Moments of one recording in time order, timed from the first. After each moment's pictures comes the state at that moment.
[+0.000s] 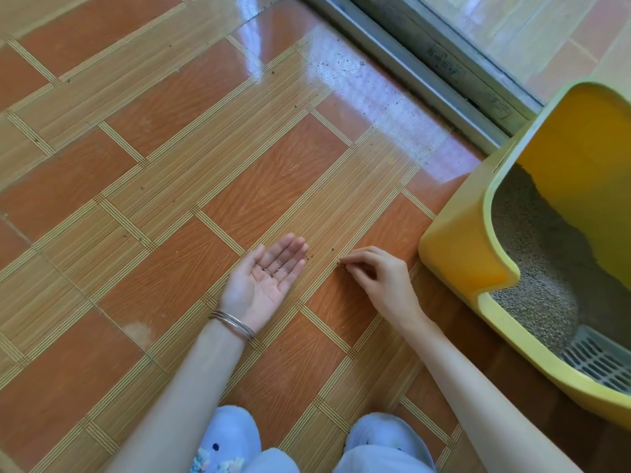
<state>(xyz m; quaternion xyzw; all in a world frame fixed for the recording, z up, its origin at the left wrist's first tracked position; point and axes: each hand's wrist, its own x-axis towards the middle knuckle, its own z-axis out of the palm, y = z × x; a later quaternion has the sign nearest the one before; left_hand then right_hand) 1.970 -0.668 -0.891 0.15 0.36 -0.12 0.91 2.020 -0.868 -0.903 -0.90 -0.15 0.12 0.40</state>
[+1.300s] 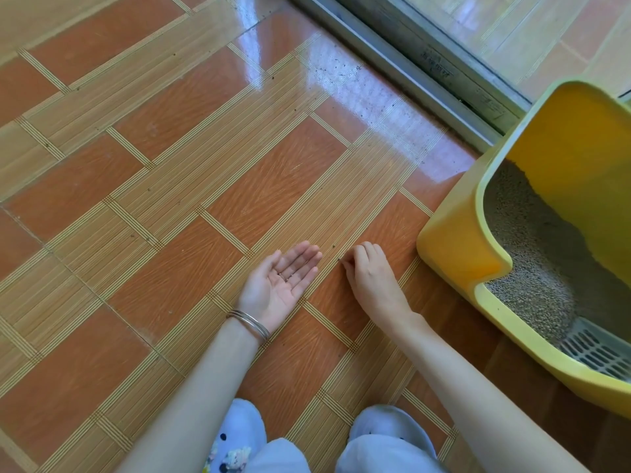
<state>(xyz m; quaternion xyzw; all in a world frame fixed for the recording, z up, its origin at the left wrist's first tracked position) 1.964 -0.681 -0.896 0.16 0.36 -0.16 0.91 2.010 -0.853 -0.919 -0.95 -0.24 0.03 0.17</state>
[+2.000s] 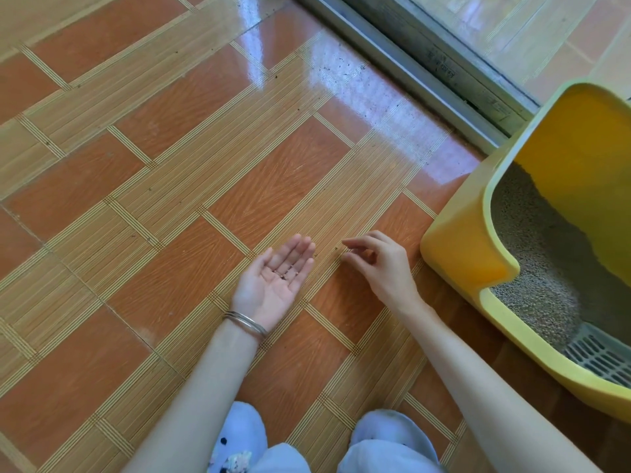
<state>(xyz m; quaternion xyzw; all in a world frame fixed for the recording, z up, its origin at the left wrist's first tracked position) 1.967 -0.675 -0.896 0.11 0.36 -0.12 0.92 2.032 -0.857 -0.901 -0.91 -0.14 0.11 0.38</state>
